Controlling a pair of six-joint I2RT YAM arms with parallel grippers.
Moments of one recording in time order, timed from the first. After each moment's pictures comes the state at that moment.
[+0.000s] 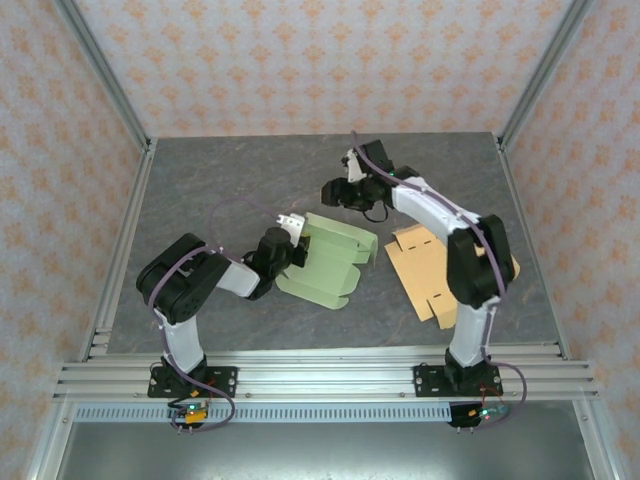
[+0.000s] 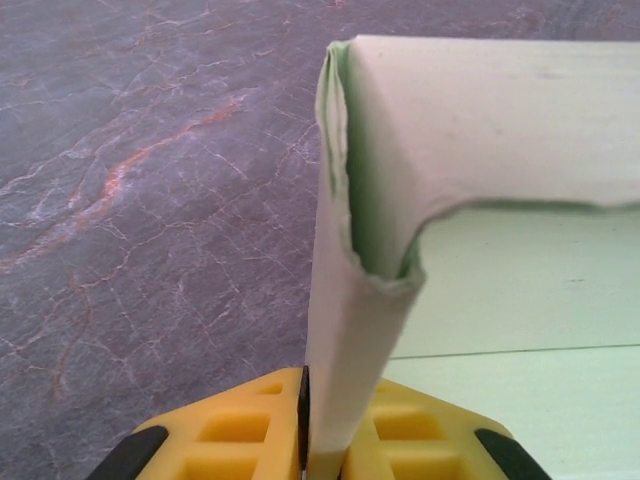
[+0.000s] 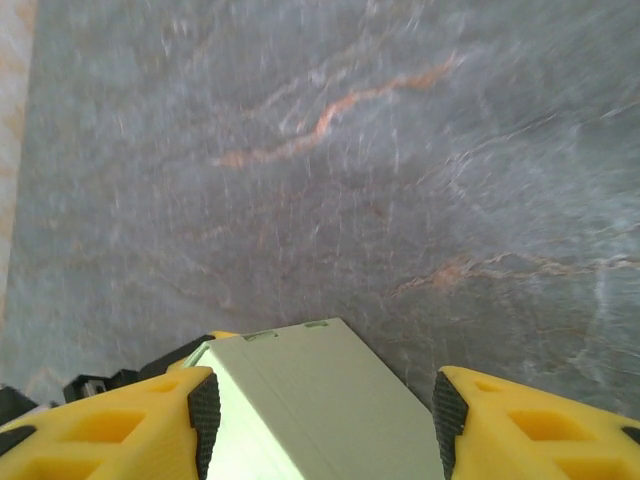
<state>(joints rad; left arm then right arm) -0.56 1.84 0.62 0.76 -0.13 -0.15 0.46 1.98 1.60 -0.59 -0.47 0.41</state>
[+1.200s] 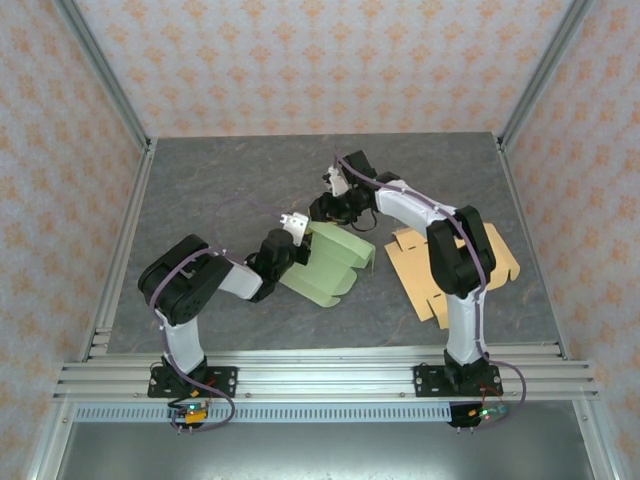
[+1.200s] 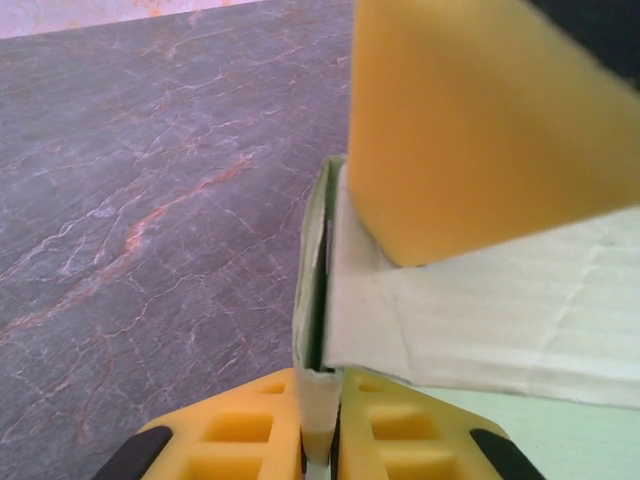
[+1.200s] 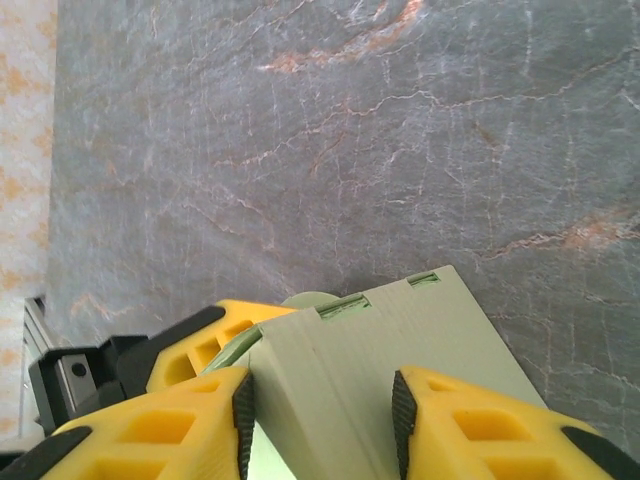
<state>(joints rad) -0.59 1.85 0.62 0.84 -0.21 -0.09 0.50 2.03 1.56 -0.54 -0.59 0.43</state>
